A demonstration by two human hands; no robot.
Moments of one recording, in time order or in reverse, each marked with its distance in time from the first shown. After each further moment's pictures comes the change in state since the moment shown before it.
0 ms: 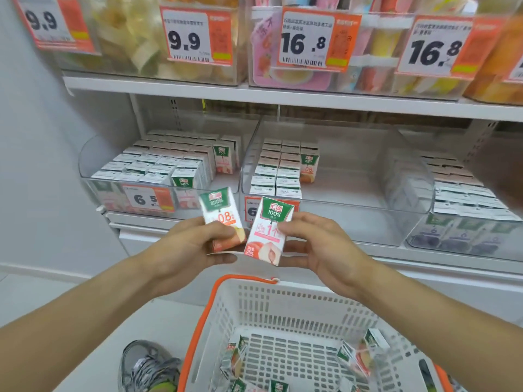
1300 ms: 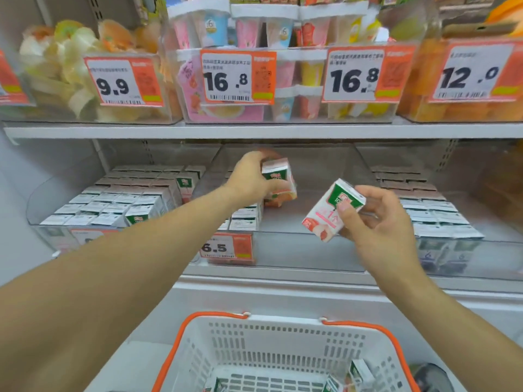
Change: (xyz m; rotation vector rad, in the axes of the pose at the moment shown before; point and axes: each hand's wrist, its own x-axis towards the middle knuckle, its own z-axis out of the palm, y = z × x) left_hand 0.186 0.074 0.131 0.778 0.125 0.544; right_hand -0.010 -0.038 -0.131 -0.232 0.637 -0.620
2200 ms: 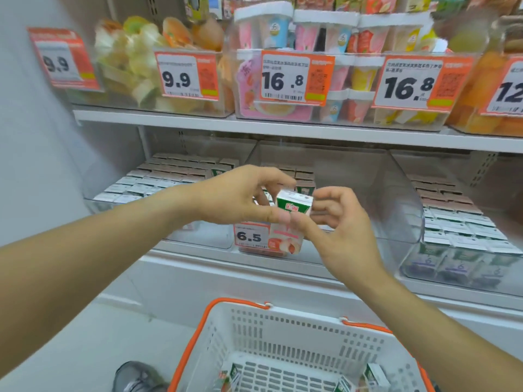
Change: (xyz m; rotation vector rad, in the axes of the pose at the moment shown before) left_hand -0.100 0.030 -0.098 0.256 -0.438 0.085; right_hand -0.037 -0.030 0.081 -0.050 -0.313 -0.048
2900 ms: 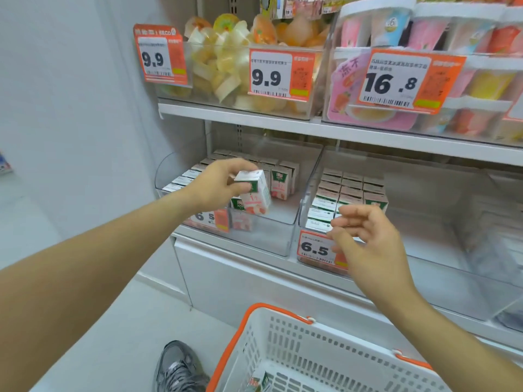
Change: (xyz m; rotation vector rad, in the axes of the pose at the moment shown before) left_hand -0.057 -0.149 -0.055 -0.040 0.482 -0.236; right_hand 0.013 0.013 0.071 -0.005 -0.042 0.035
